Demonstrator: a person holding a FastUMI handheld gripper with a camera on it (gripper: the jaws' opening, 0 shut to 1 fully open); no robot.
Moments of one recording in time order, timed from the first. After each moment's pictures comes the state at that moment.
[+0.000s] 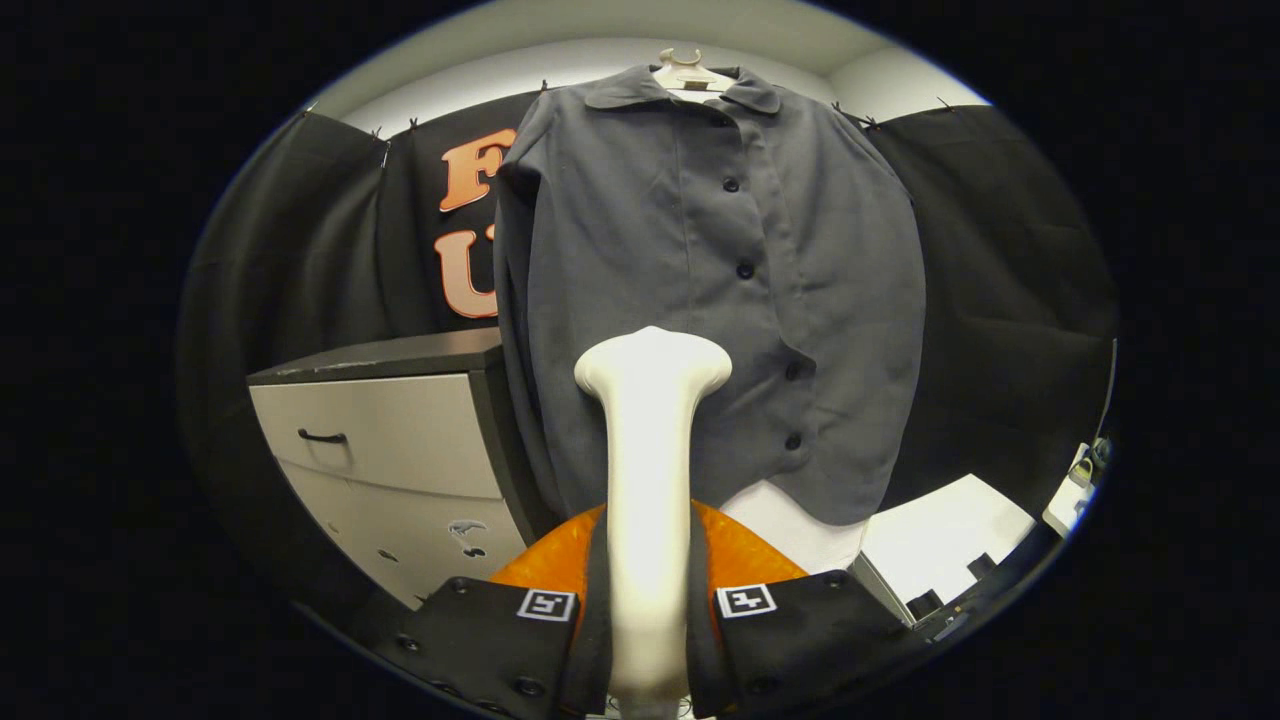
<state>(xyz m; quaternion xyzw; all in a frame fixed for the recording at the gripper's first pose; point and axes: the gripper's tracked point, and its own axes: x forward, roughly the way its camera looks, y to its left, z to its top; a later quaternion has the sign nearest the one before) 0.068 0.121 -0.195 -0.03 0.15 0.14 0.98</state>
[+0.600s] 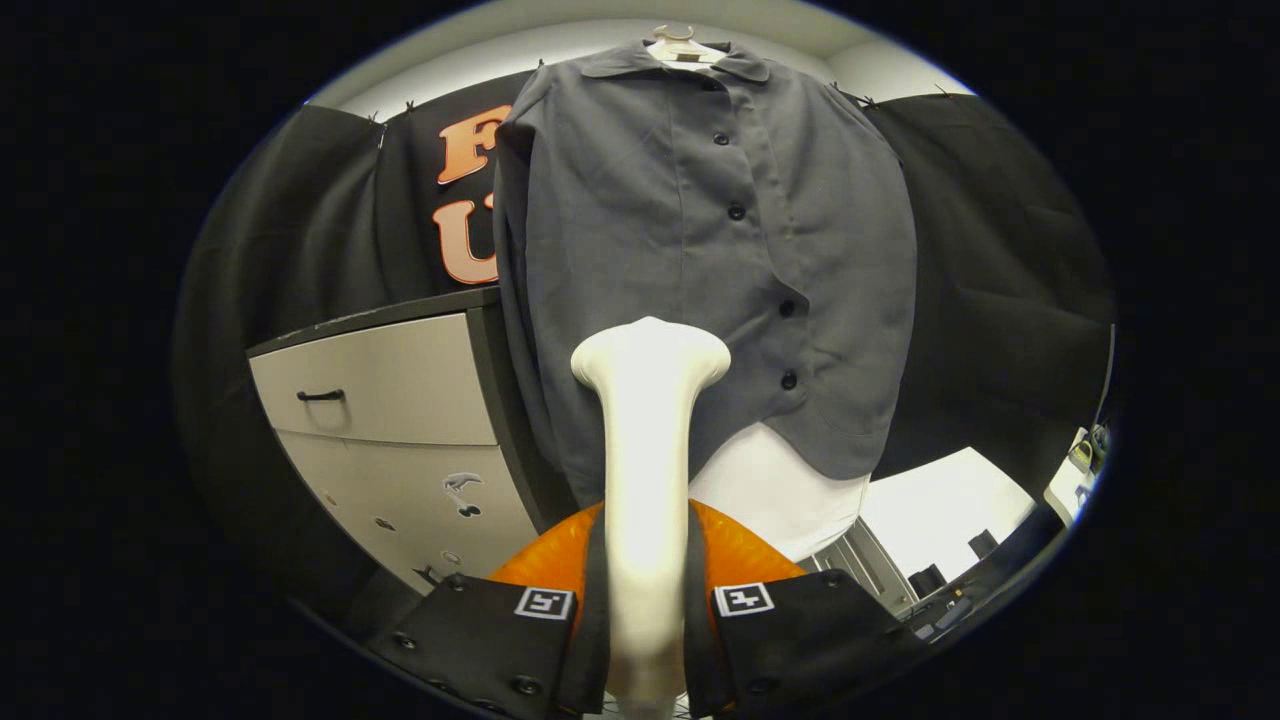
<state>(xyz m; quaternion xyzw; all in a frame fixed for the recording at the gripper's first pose) 0.037 0.108 -0.219 -0.02 0.19 0.14 0.97</state>
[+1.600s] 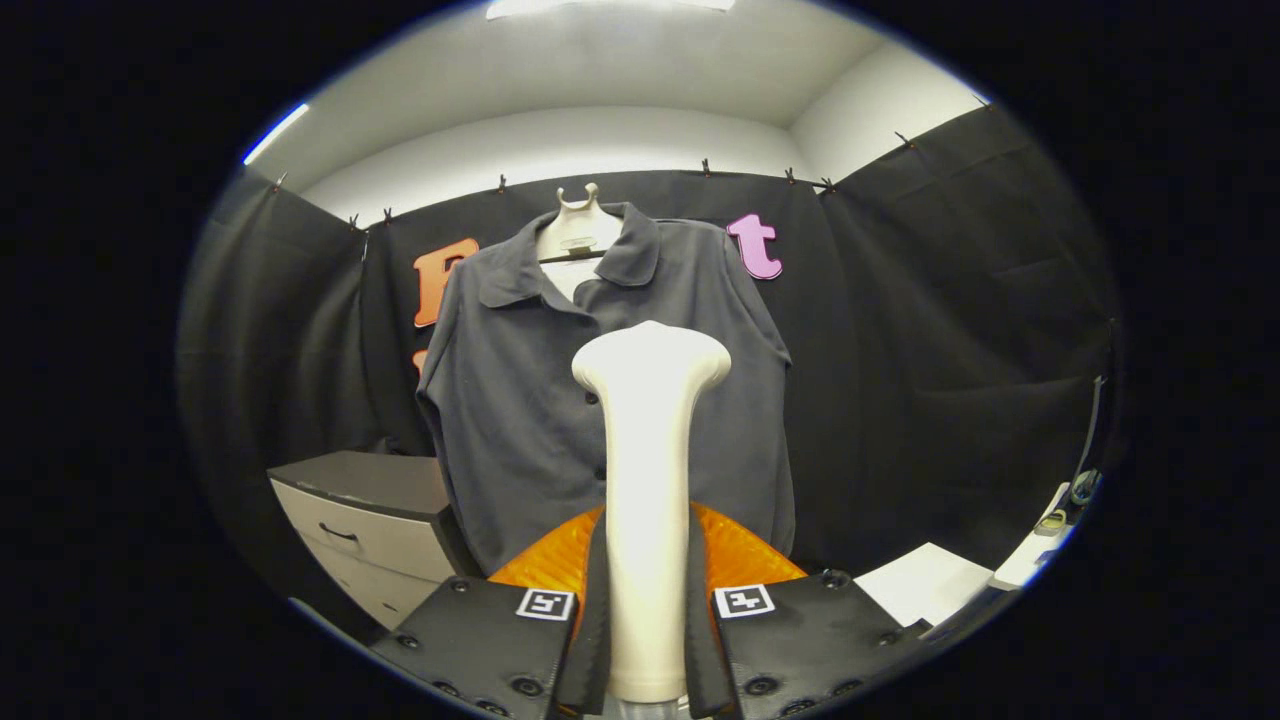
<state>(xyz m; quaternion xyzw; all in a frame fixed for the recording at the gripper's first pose) 0.089 -0.026 0.024 0.02 0.02 0.12 0.99</state>
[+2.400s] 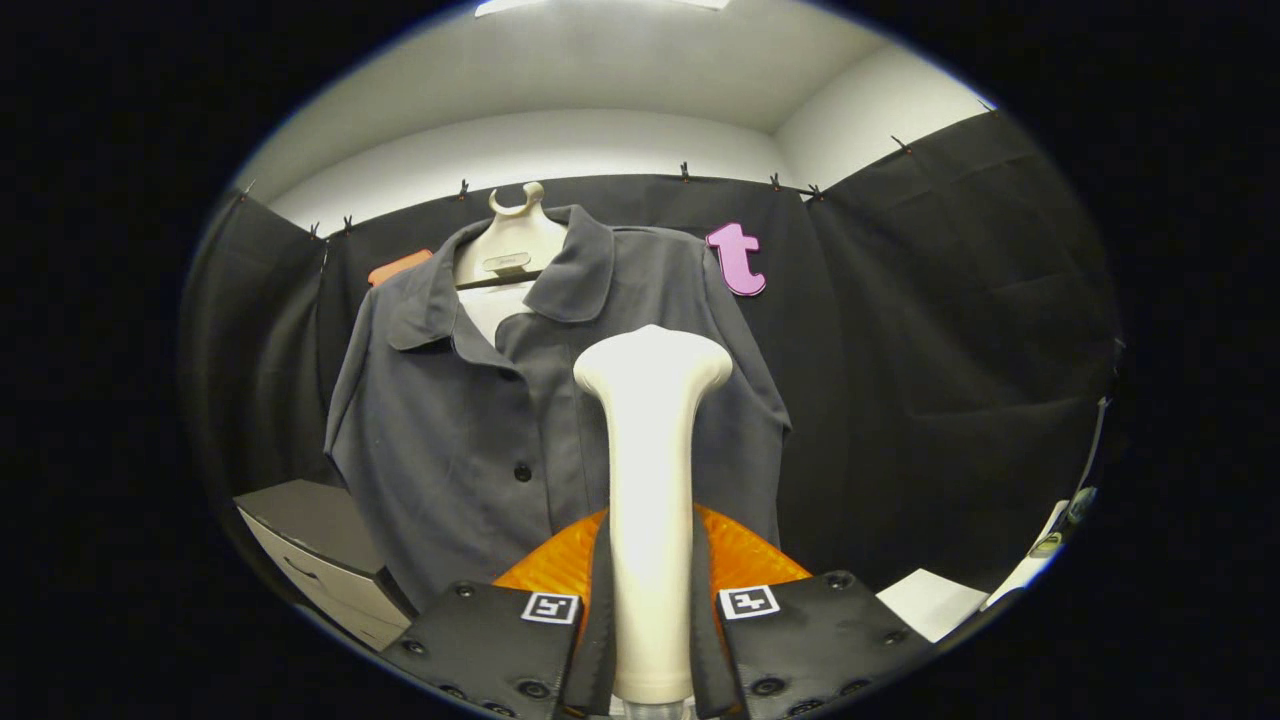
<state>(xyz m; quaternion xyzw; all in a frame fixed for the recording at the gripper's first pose) 0.196 -0.028 0.064 0.00 0.01 0.09 1.00</state>
